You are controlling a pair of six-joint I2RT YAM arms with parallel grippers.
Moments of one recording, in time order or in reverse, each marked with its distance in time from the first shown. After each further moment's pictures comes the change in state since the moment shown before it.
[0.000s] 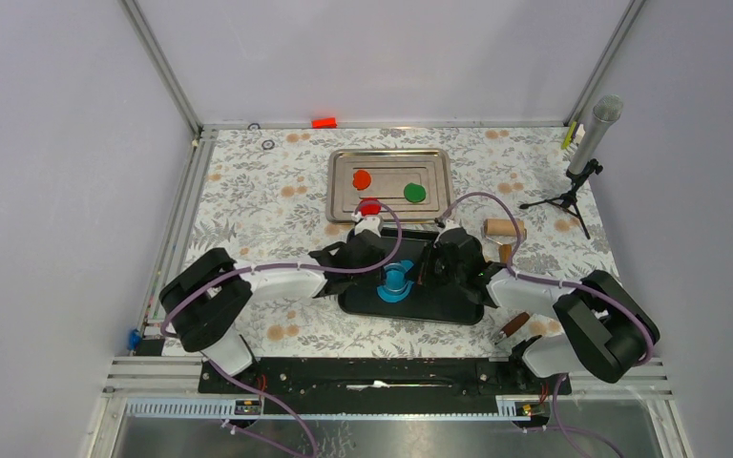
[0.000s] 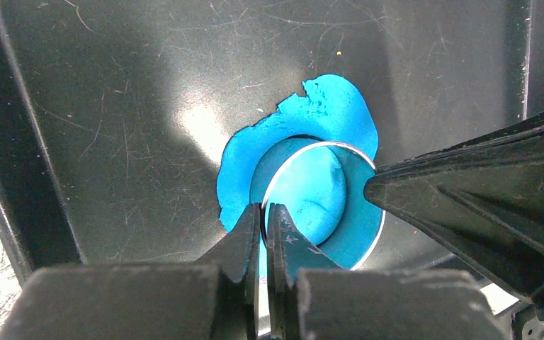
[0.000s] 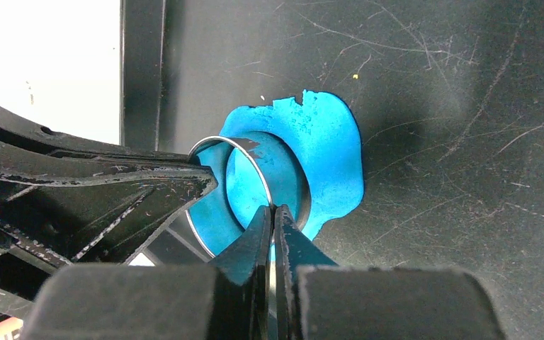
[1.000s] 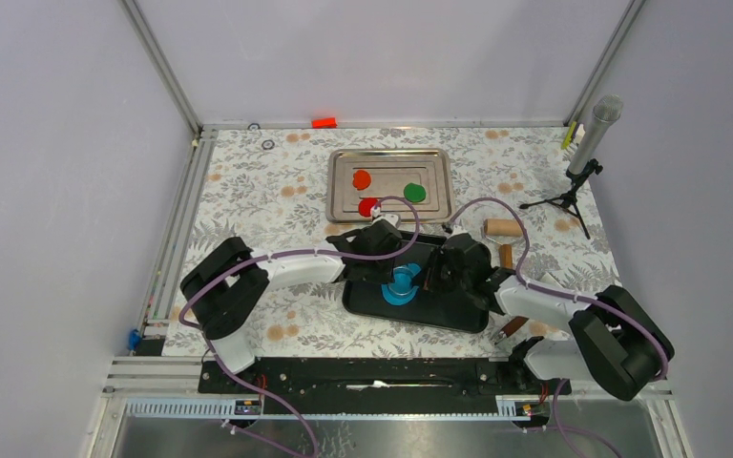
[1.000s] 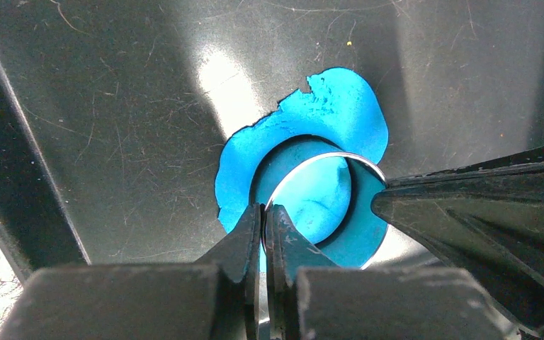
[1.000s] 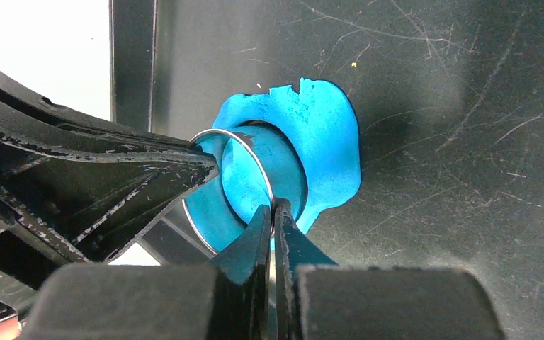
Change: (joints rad) left arm -0.002 0.109 0.190 -0.198 0.077 0.059; right arm 0.003 -0.093 -0.031 -0.104 0.030 0.019
